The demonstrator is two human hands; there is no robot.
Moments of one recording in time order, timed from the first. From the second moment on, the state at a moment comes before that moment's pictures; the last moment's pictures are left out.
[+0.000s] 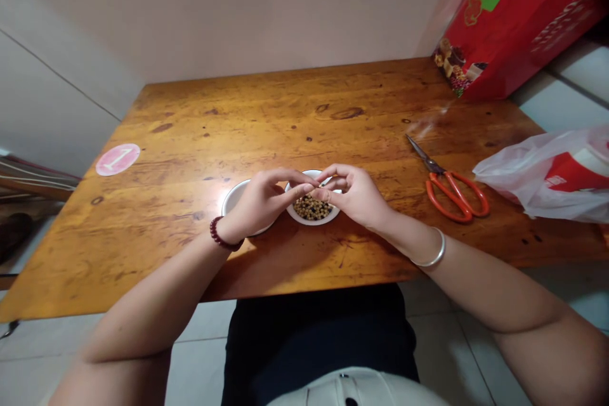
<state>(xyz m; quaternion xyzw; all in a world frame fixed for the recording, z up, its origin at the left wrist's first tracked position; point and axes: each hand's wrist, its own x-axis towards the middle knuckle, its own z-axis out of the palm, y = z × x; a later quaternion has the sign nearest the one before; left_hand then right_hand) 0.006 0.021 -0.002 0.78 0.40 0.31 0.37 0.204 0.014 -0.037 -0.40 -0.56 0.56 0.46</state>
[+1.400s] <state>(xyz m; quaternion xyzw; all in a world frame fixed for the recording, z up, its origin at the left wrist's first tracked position) 0.013 0.019 -0.008 0.58 0.44 0.43 0.53 0.207 0.000 -0.028 -0.42 -0.67 0.22 0.57</state>
